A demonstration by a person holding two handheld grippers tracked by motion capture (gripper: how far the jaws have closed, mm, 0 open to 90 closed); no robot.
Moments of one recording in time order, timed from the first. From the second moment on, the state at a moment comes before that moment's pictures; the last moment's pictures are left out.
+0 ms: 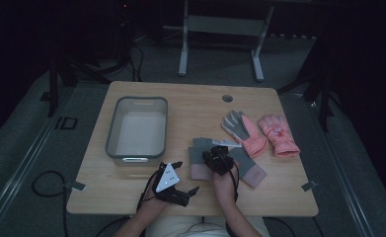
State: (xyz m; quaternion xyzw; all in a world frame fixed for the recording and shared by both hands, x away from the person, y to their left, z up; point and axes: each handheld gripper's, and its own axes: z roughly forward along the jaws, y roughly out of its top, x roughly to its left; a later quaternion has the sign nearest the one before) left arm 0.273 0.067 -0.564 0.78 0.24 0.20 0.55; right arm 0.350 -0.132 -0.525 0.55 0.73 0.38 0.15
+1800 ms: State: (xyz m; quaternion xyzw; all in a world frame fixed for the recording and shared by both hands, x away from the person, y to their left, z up) left arm 0.274 0.068 -0.564 0.77 0.25 0.19 0.55; right arm 0.373 -0.279 -0.532 0.33 0.89 0.30 0.12
